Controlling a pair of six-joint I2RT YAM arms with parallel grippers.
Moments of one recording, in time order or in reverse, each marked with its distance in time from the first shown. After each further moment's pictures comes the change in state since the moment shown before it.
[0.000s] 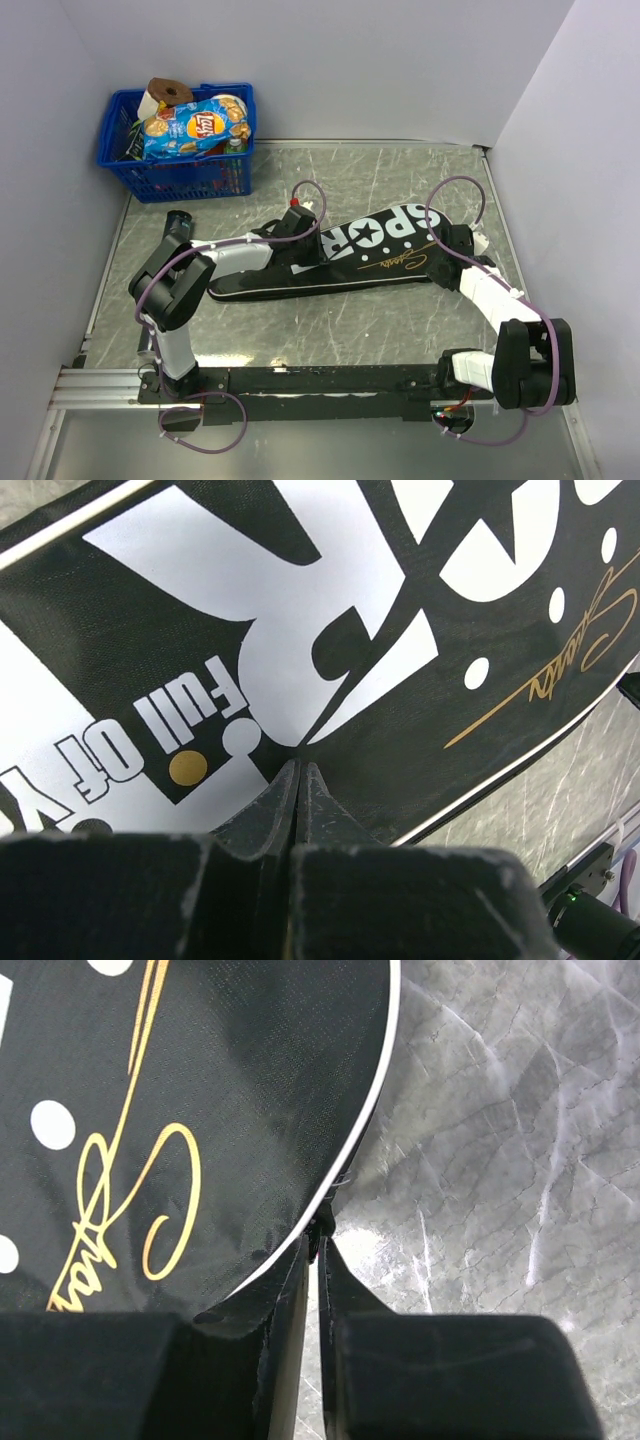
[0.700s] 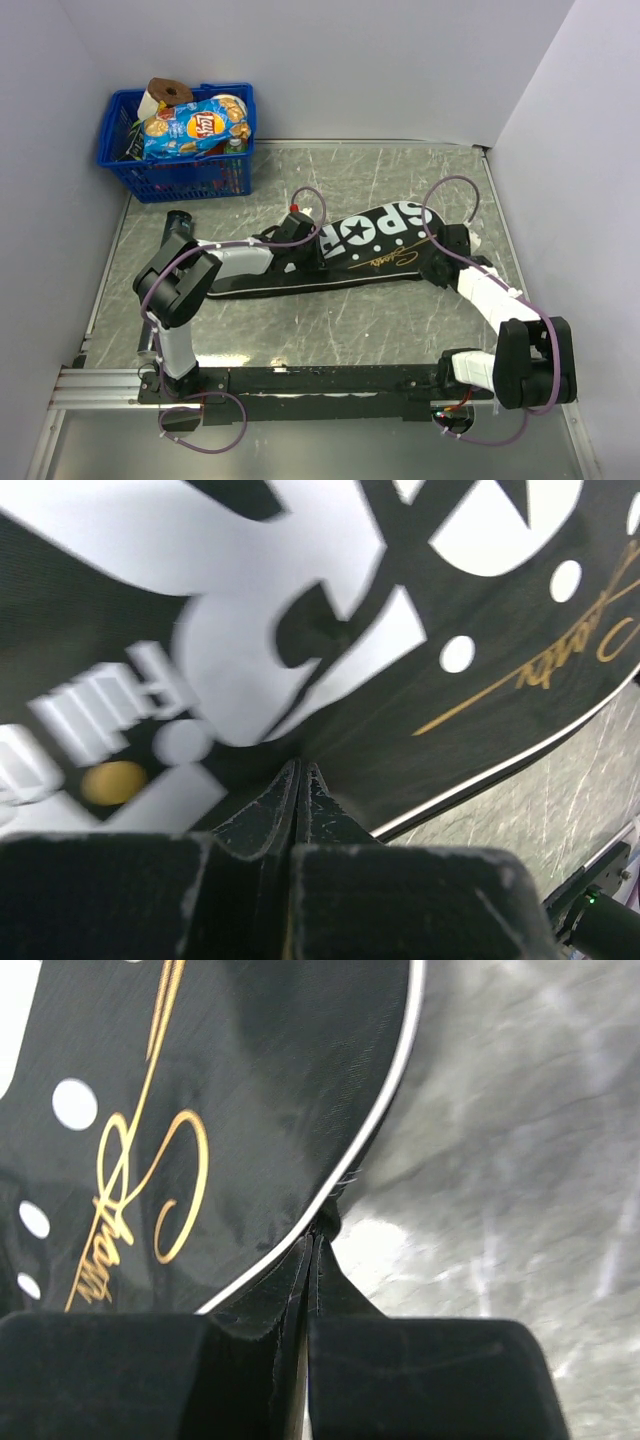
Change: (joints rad) left arm 0.000 0.029 -0.054 0.079 0.012 -0.001; right arm 0.019 0.007 -0.005 0.047 -0.107 0.018
